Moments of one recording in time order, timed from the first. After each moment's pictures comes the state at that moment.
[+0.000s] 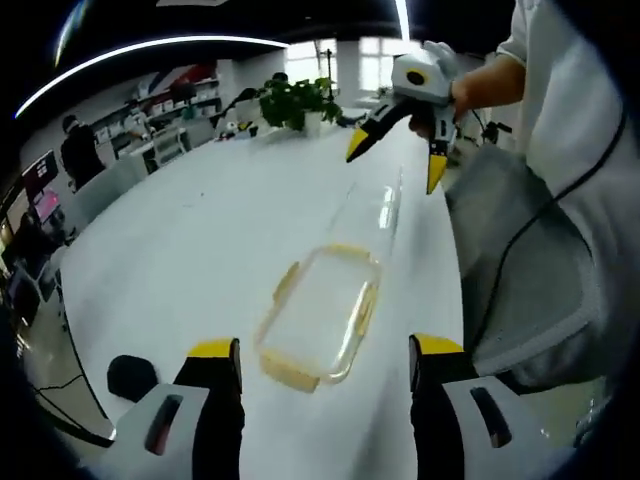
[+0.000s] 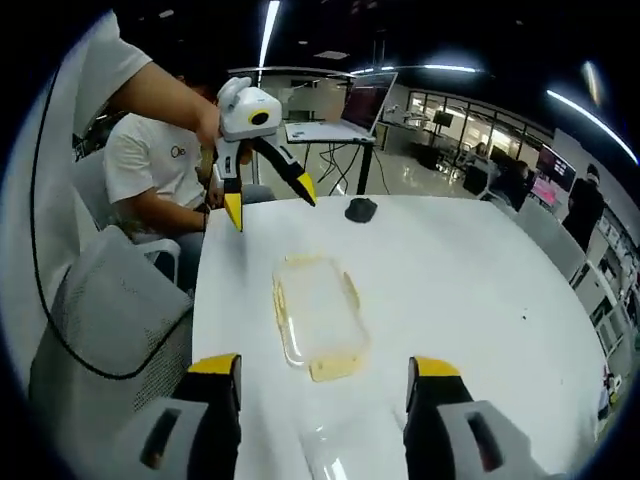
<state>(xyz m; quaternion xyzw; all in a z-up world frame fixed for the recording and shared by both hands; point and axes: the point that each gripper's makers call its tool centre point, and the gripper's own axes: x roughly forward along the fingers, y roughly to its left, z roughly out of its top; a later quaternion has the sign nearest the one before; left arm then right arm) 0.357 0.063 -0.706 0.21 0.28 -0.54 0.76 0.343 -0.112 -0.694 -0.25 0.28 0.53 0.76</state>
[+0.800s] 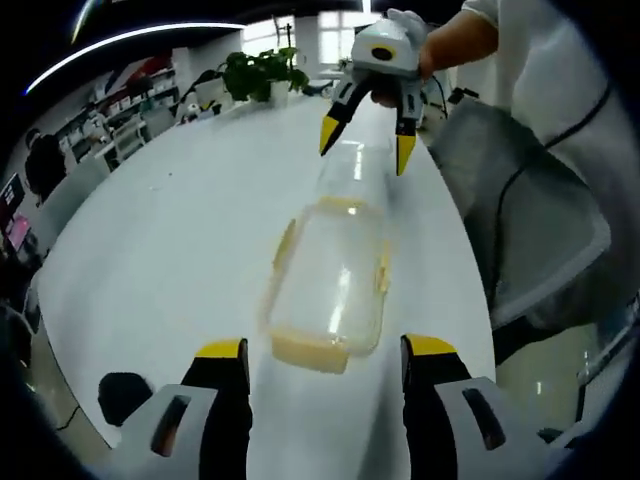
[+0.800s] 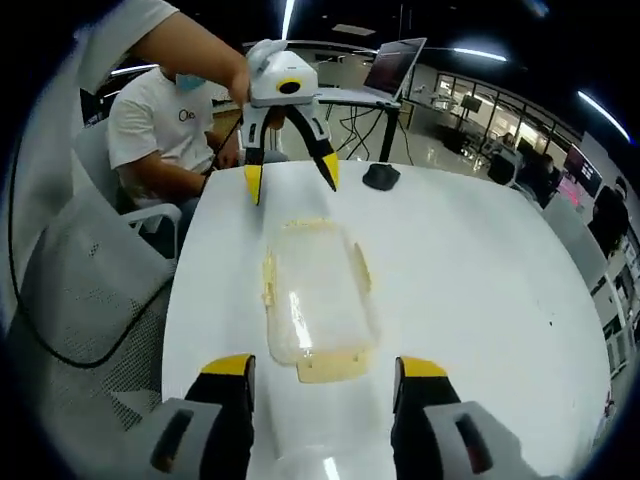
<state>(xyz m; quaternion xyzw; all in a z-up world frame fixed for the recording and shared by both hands) 0.377 0.072 -0.750 0.27 0.30 -0.60 0.69 0.360 -0.095 -0.748 -0.30 0.31 0.56 0.71</state>
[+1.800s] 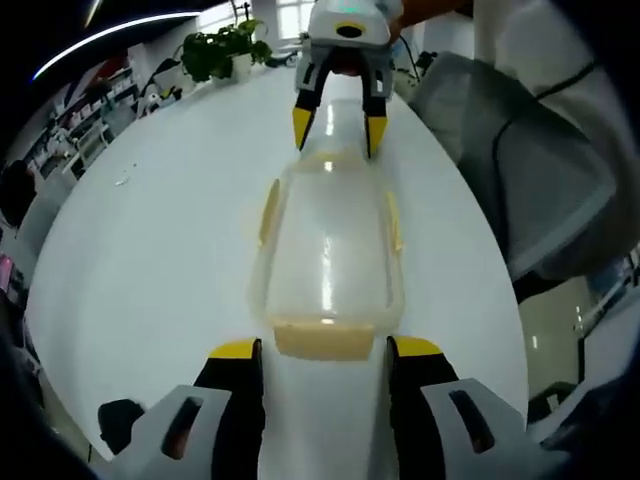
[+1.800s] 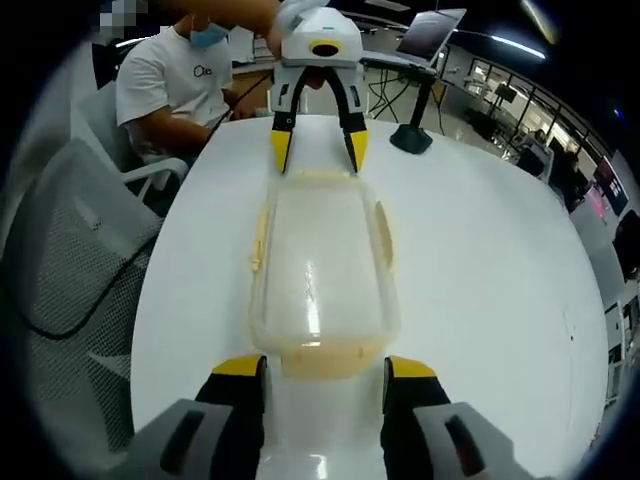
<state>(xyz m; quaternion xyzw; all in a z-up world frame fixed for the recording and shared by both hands) 0.390 0.076 -0.792 0.33 0.32 -0.63 0.63 0.369 -0.093 -0.794 -0.36 0.35 0.57 0.65</state>
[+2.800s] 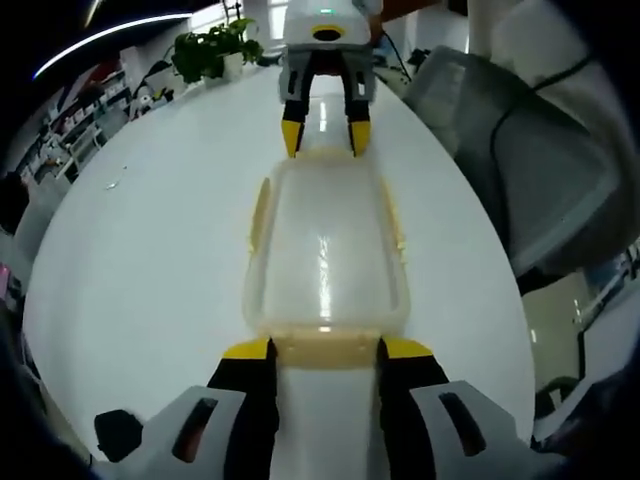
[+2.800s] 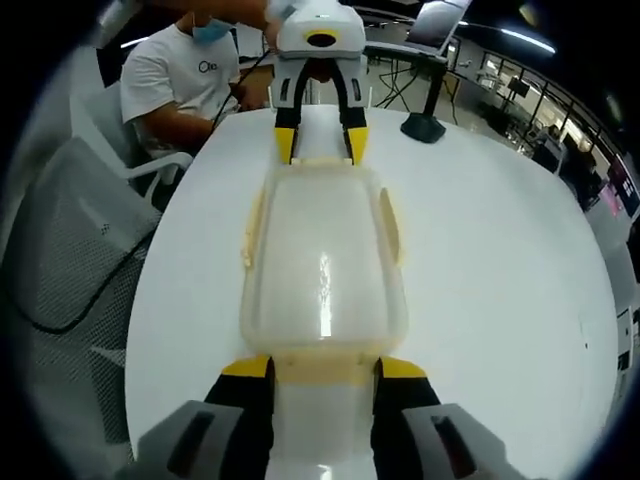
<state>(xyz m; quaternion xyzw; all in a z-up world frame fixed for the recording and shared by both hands) 0.389 0.072 -0.800 0.33 0.33 -0.63 0.62 0.376 -0.089 -0.804 -0.36 0.37 0.59 0.62</state>
